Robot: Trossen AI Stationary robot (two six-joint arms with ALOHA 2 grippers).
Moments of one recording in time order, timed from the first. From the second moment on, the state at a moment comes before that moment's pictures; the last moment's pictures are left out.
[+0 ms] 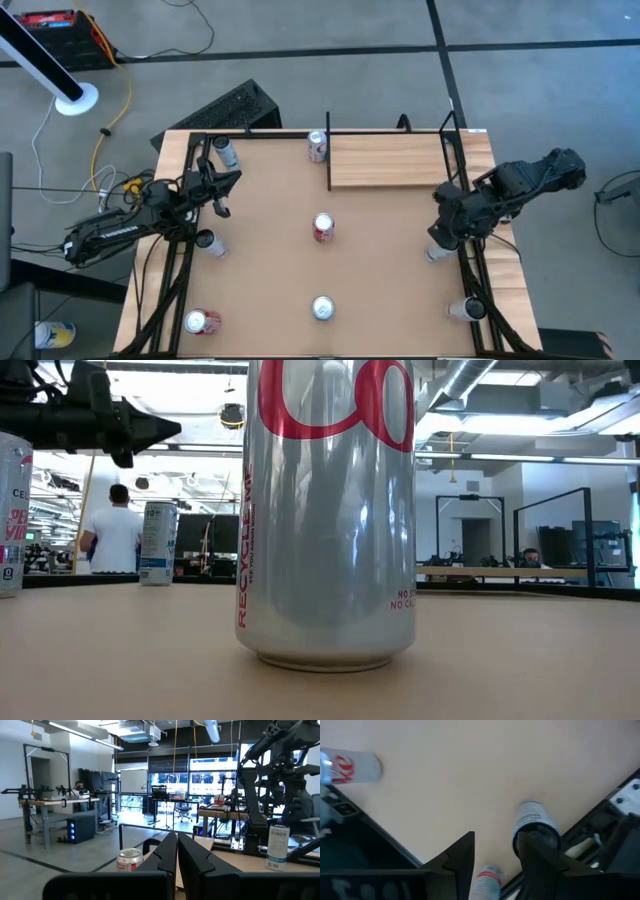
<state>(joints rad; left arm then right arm) 0.35 0.08 0.01 0.41 -0.12 0.02 0.41 1.09 1.36 -1.57 0.03 1.31</state>
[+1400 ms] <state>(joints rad) 0.35 0.08 0.01 0.39 -0.12 0.02 0.42 1.12 1.31 -1.57 -0.06 0.61</state>
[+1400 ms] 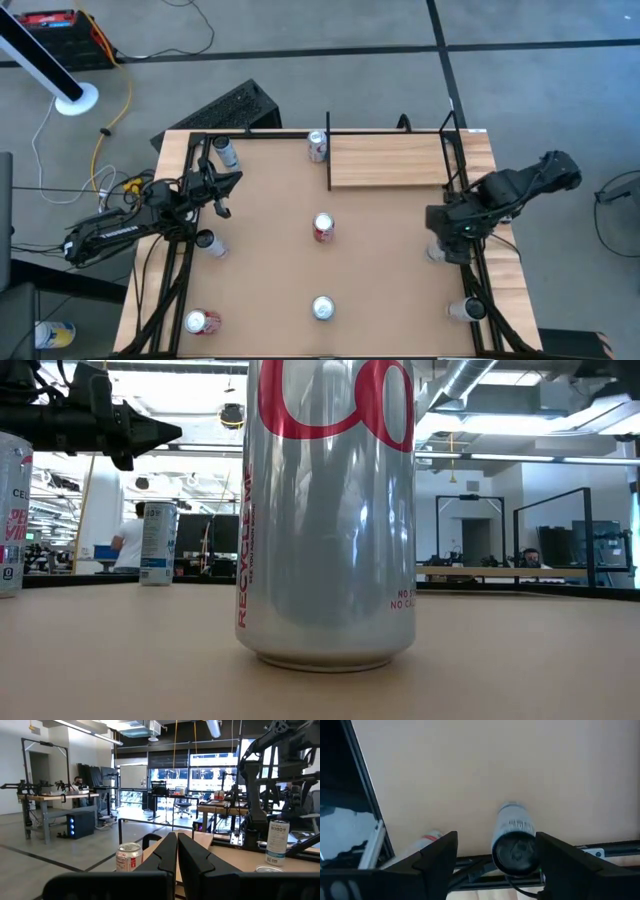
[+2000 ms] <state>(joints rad) 0.35 0.08 0.01 0.39 -0.12 0.02 0.48 1.07 1.20 -1.57 -0.05 0.71</state>
